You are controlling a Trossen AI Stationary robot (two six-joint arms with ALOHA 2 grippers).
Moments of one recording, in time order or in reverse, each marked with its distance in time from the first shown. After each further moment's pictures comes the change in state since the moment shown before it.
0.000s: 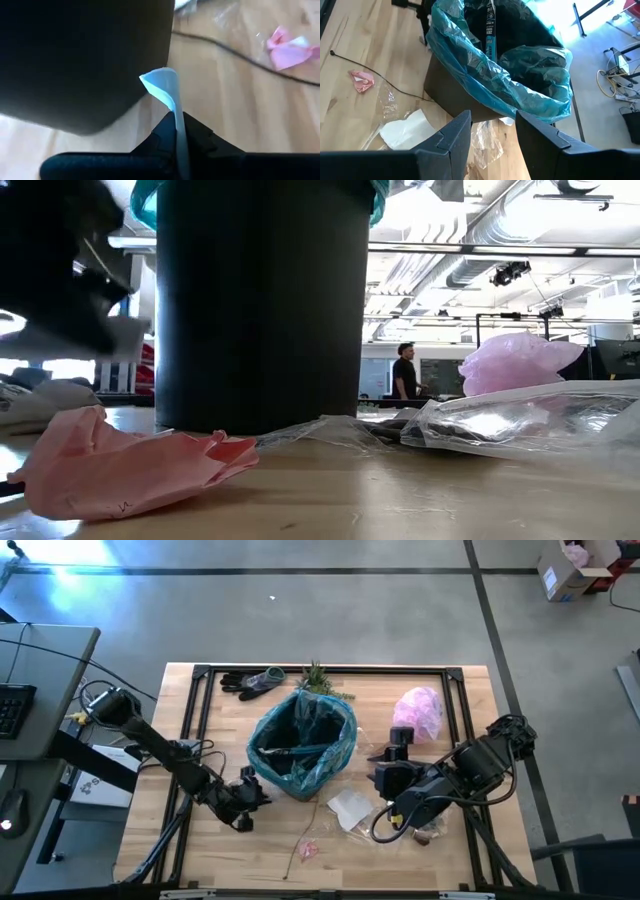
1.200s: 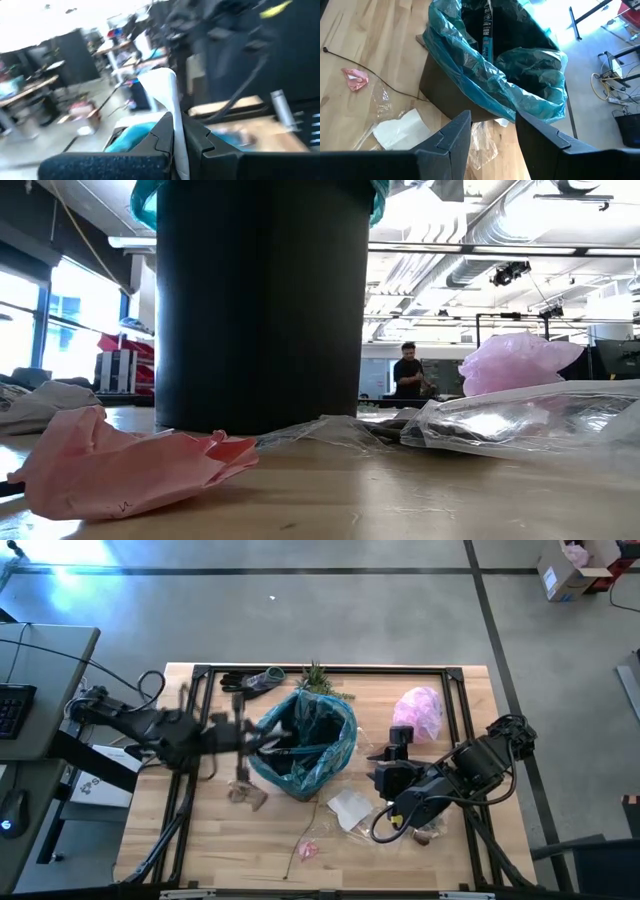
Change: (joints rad) left arm 0.344 -0.287 0.534 0.001 0.015 0.756; right arm 0.000 0.000 0.000 0.000 0.017 -0.027
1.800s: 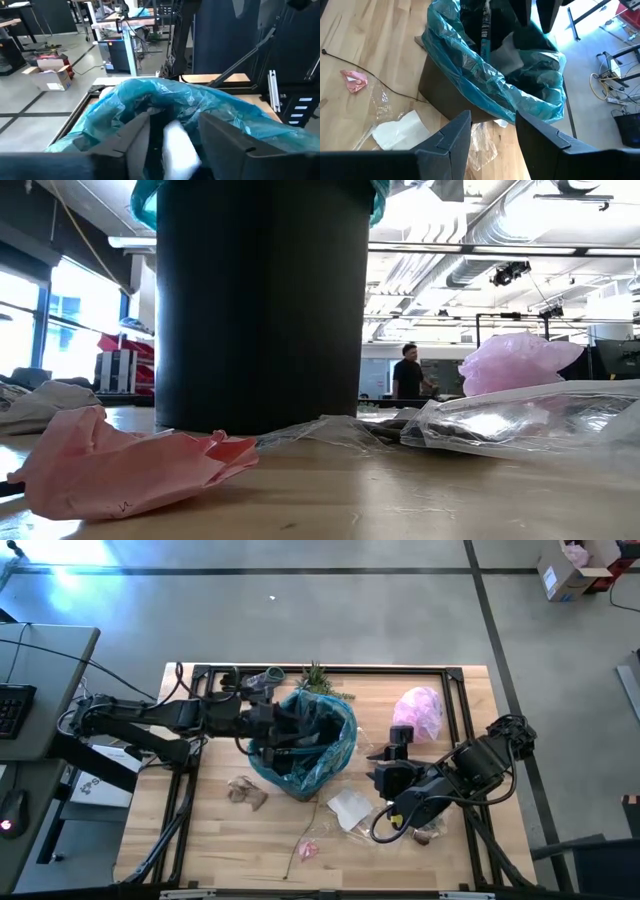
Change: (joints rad) left arm 0.265 0.118 0.000 -0.056 0.349 -0.194; right arm 0.000 0.000 0.000 0.004 0.008 0.003
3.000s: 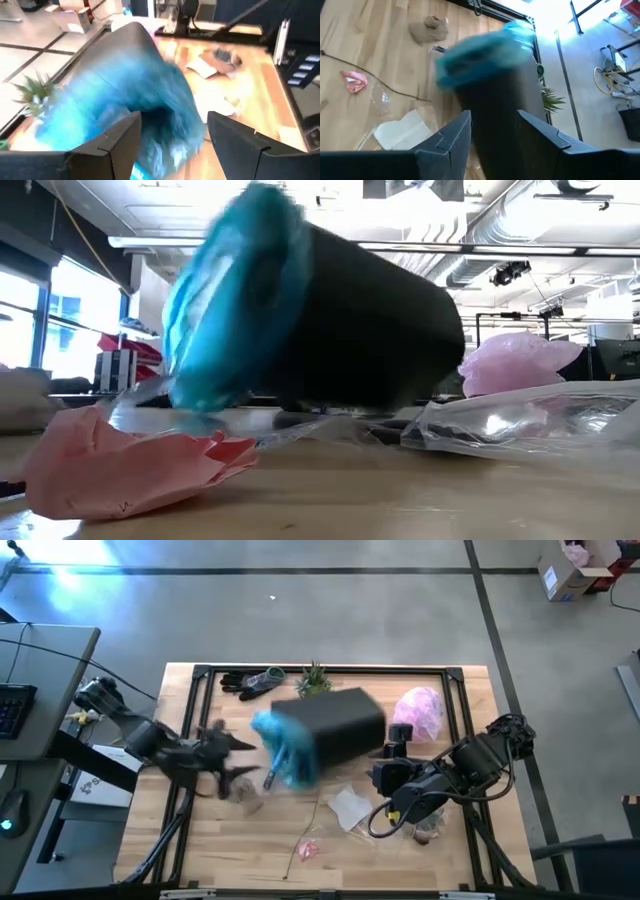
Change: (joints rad) left arm -0.563 -0.163 -0.064 -0.563 -0.601 -0.495; right arm -0.017 0.000 0.000 -0.003 -0.024 0.014
